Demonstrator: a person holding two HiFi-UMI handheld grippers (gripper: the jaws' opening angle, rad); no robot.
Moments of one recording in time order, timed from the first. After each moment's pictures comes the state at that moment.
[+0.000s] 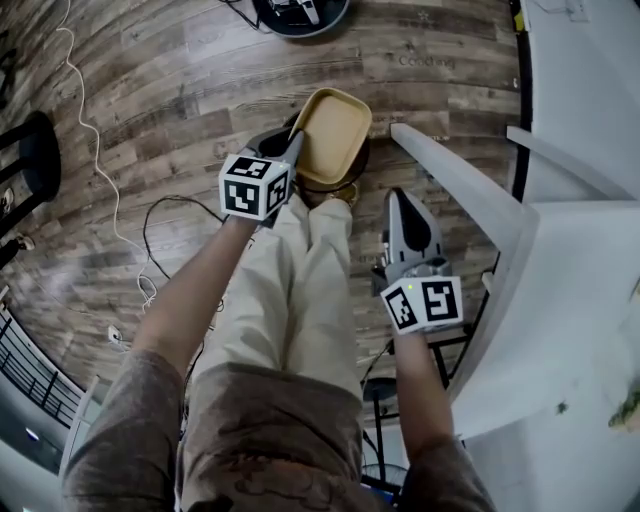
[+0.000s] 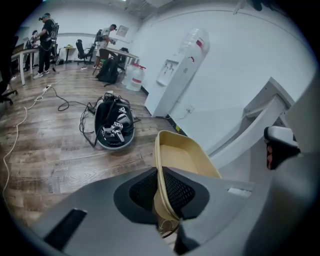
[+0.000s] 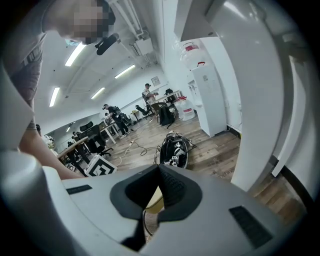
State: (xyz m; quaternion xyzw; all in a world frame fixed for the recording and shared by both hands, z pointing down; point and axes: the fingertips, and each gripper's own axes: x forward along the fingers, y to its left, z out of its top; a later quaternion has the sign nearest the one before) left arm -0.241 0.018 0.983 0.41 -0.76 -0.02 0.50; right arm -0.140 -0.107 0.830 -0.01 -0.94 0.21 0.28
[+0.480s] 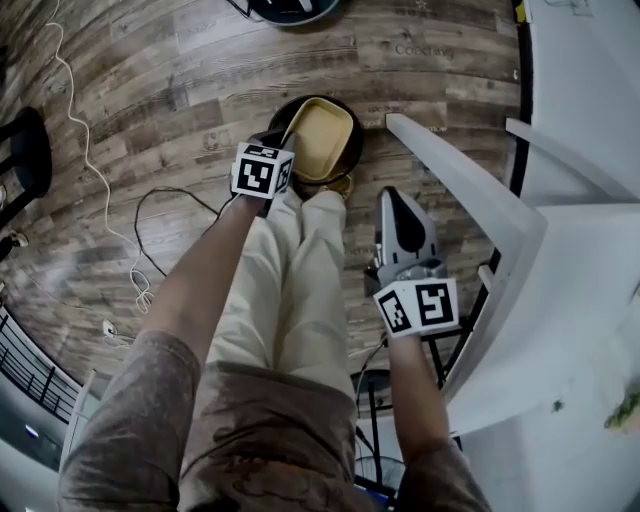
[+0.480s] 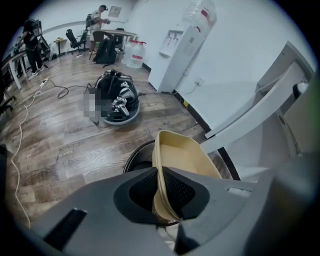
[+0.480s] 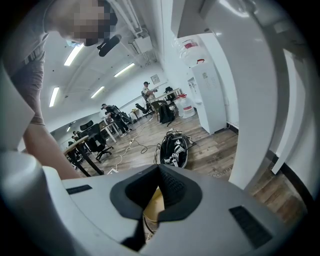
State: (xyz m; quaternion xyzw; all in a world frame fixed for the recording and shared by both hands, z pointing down) left arm -0.198 0.035 1.084 0.38 -0.72 0.05 0.58; right arm -0.130 -0.106 0.843 -0.02 -0.93 0.21 0.29
